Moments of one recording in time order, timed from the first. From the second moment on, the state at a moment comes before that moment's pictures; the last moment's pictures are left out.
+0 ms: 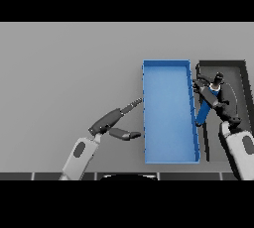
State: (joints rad) left arm -0.17 -0.03 -0.39 -1.61 -0.18 -0.41 0.10; right arm -0.20 -0.66 0.11 -1.89 -0.51 -0.36 0.61
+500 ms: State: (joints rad) left arm -0.18 -0.02 -0.39 -1.60 -0.20 -0.40 0.12; right arm -0.24 -0.86 0.41 -1.79 -0.57 -0.62 0.46
